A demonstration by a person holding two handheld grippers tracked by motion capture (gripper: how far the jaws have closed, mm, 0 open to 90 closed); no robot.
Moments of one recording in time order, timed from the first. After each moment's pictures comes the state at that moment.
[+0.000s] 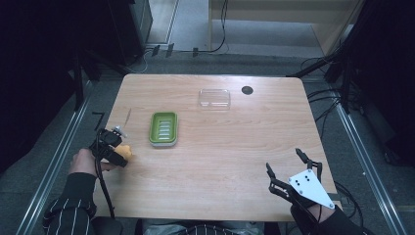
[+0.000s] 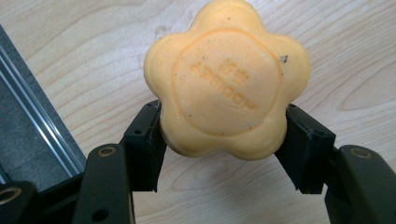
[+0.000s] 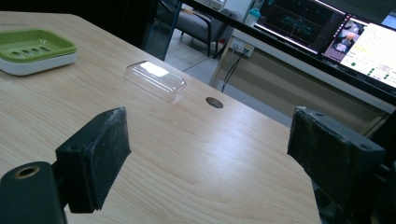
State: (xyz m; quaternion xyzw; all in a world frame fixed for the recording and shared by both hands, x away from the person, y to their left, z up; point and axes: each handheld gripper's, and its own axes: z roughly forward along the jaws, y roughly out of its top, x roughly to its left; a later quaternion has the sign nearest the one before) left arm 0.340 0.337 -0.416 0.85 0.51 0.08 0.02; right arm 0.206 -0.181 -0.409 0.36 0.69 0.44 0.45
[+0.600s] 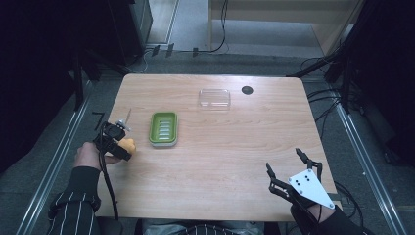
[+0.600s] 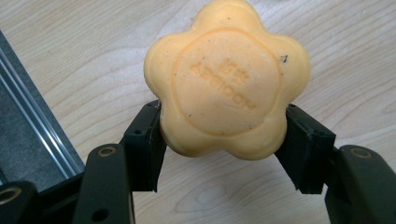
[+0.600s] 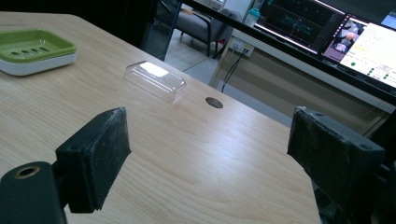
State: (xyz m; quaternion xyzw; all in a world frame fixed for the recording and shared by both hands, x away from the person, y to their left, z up) left arm 0.353 0.328 -0.407 0.85 0.51 0.09 0.04; right arm 0.207 -0.182 -0.409 0.36 0.69 0.44 0.45
